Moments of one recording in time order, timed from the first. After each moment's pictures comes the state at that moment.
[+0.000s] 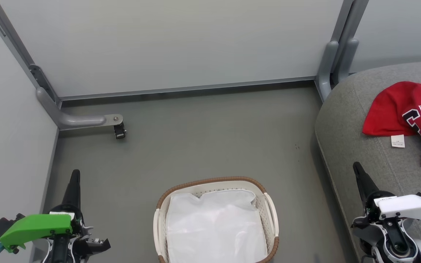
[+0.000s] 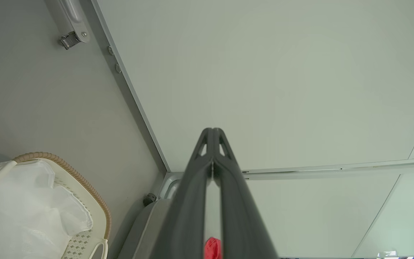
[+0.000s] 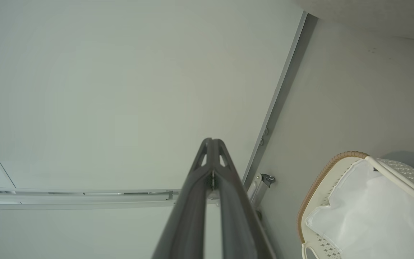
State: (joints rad) left arm -0.12 0.05 0.11 0.27 -1.48 -0.13 0.08; right arm -0.13 -0.05 -0.10 0.27 1.48 0.13 0.08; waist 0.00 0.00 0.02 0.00
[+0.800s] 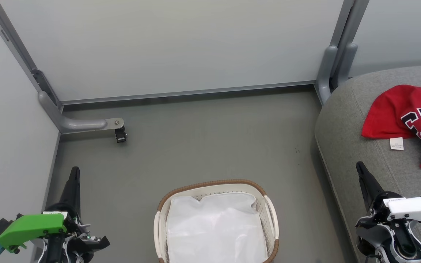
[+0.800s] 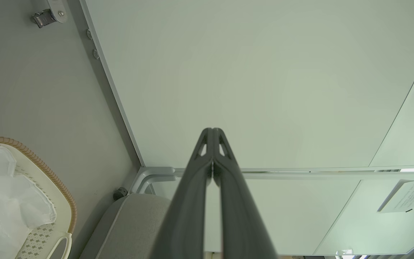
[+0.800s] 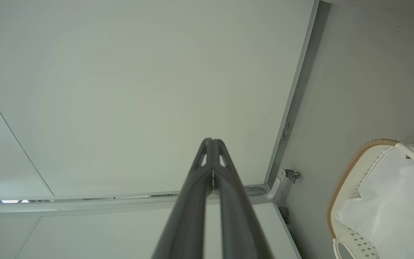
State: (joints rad) left arm -0.11 0.05 0.11 0.24 -1.61 -0.13 0.11; right arm -0.11 -0.05 -0.11 0.24 1.61 0.13 0.11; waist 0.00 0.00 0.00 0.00
